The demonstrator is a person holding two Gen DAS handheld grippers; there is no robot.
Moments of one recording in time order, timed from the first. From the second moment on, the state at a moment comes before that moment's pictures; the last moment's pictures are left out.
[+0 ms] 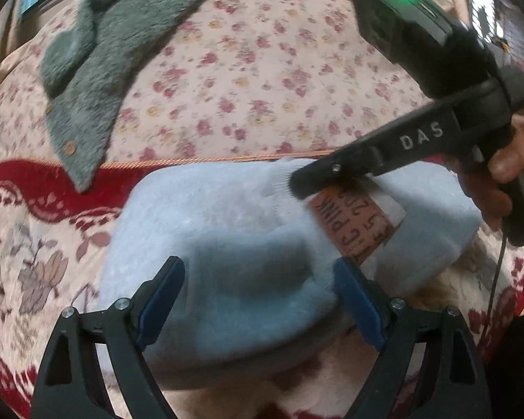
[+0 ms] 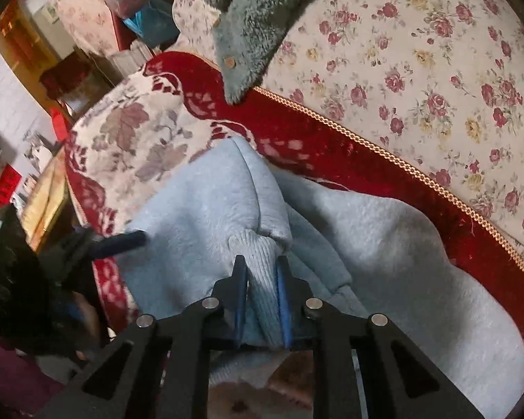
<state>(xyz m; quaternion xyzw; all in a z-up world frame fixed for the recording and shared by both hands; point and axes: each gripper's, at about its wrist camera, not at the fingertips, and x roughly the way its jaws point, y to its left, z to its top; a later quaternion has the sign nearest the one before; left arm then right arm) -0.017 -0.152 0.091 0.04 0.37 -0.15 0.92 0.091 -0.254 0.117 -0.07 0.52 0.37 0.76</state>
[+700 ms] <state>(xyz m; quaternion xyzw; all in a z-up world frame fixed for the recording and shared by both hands) -0.006 -0.172 0.072 0.09 0.35 -0.21 0.91 0.096 -0.257 0.145 0.00 0.50 0.41 0.77</state>
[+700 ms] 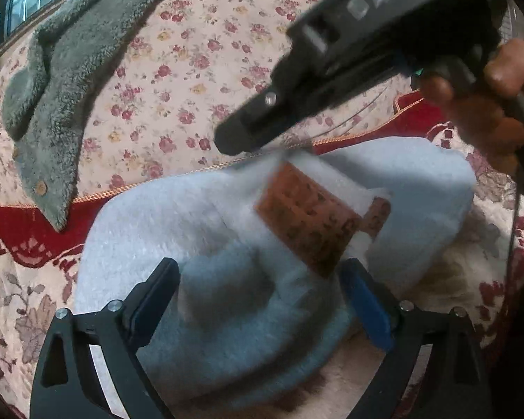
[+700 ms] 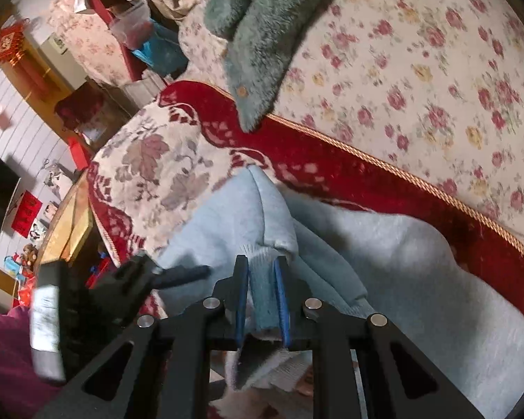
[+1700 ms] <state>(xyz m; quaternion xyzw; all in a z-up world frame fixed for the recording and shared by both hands) 0.036 -0.089 0.120 -0.08 0.36 -0.21 0.91 0.110 -0.273 0.076 -0.11 0.54 0.34 0.76</state>
